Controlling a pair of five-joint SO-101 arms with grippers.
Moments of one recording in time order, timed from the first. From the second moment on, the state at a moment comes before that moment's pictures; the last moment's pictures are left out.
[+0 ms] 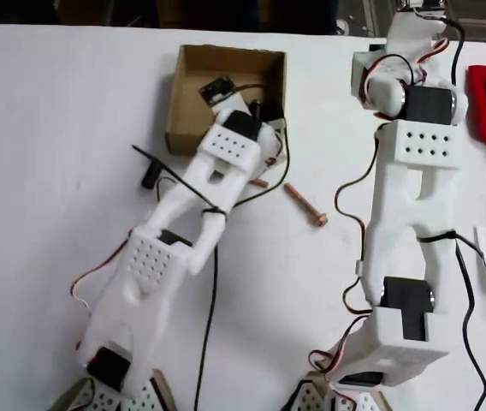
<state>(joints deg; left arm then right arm) 21.3 53.4 -51.6 78.7 60.4 1.8 6.4 -24.5 62.7 8.0</state>
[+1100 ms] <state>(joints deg) 18.2 54.2 -62.0 90.7 61.6 1.7 6.4 -24.5 62.7 8.0</state>
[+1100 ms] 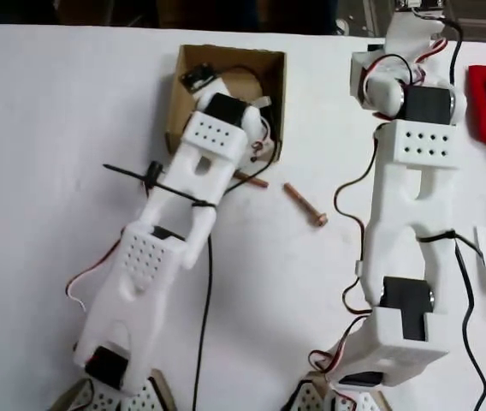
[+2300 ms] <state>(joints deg) 15.9 54.2 -46.8 83.1 76.6 1.4 6.4 -24.5 62.7 8.0</state>
